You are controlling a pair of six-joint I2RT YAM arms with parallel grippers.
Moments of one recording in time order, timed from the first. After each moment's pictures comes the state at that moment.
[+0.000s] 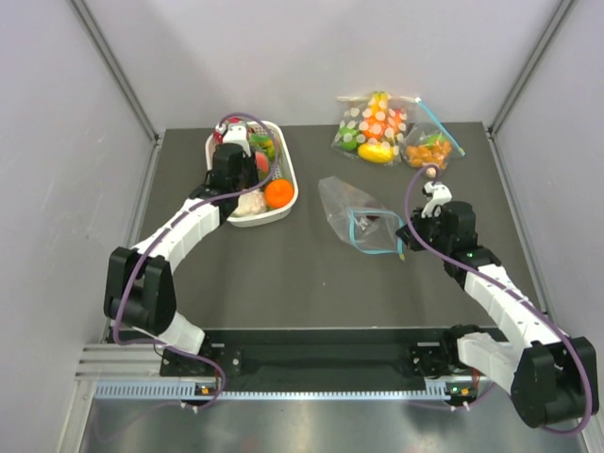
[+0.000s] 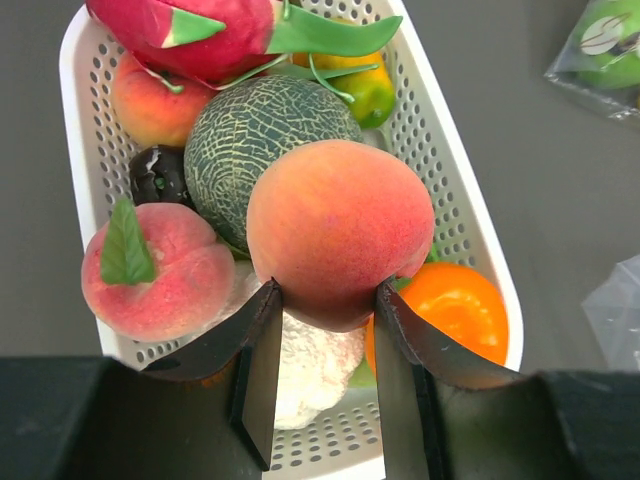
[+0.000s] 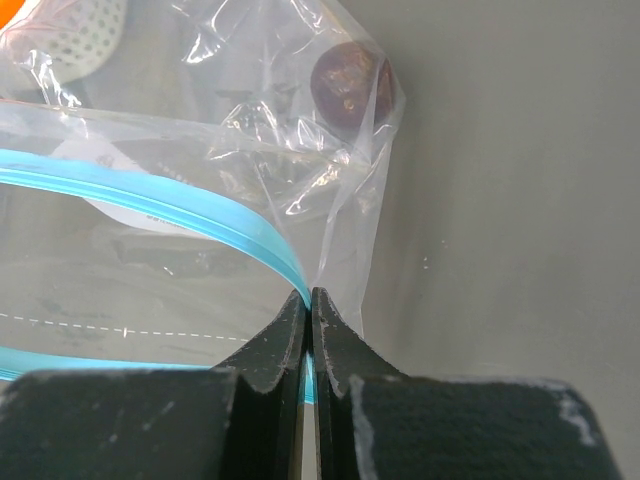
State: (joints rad) left arm -0.31 1.54 1.13 -0.01 -0.21 -0.20; right arm 0.18 1.00 0.56 -0.10 -0.28 0.22
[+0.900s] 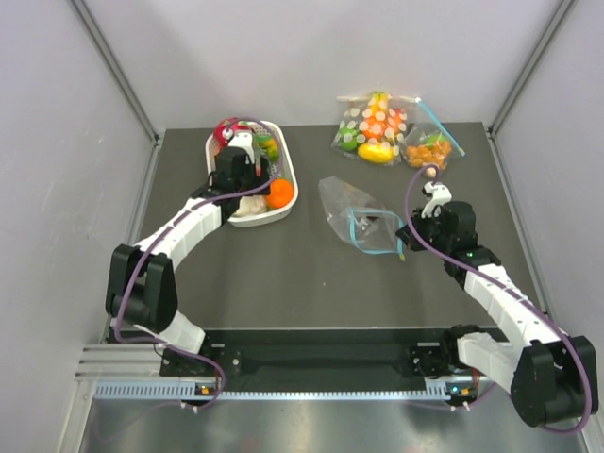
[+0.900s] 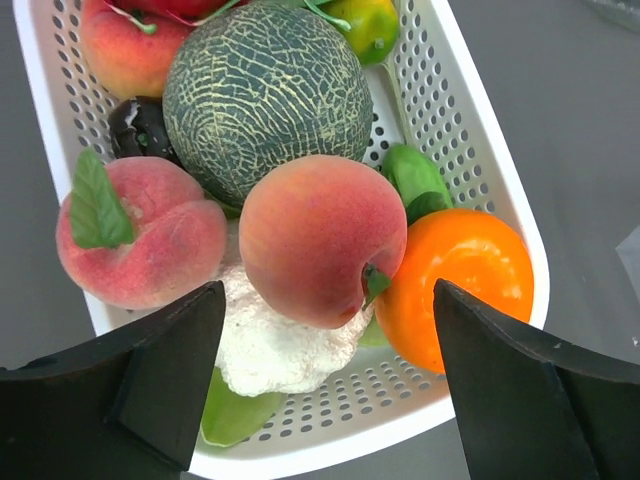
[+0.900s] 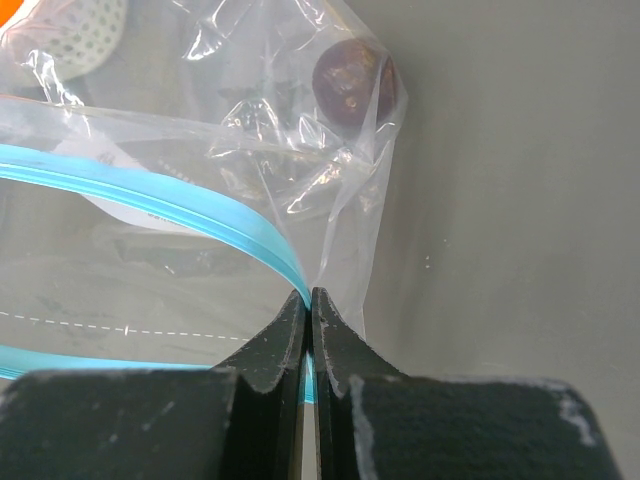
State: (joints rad) left arm -0.31 1.56 1.13 -0.10 -0.18 -0.16; right arm 0.18 1.00 0.56 -0.10 -0.29 0.22
